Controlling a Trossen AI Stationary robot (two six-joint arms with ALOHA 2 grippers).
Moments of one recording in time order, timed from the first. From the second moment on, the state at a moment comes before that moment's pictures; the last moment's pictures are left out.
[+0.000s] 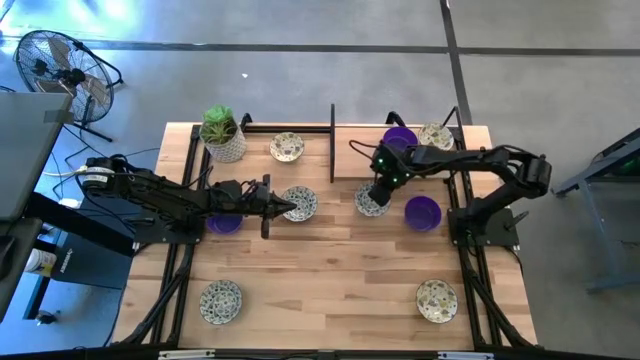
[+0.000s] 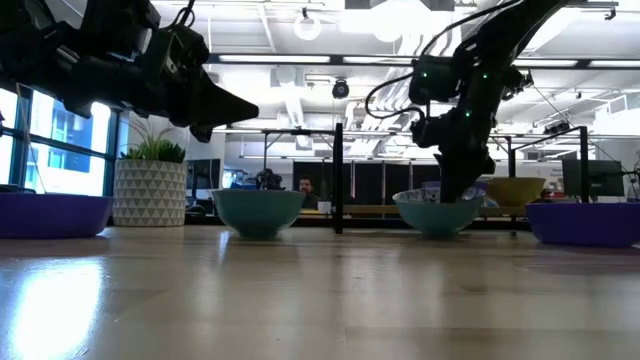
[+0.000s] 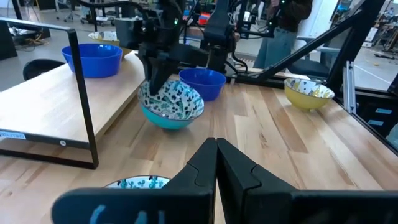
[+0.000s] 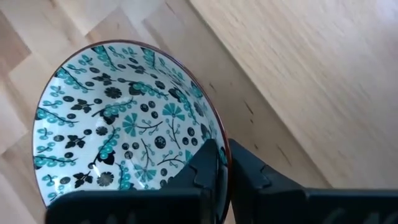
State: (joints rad) left arm 0.04 1.27 0.27 0.92 -0.01 -0.12; right arm -0.45 1.49 0.84 -0.54 -0.05 0.25
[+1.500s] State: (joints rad) left arm 0.04 1.27 0.27 0.91 -0.01 -0.12; right arm 0.08 1.43 0.84 -0.71 0.31 0.16
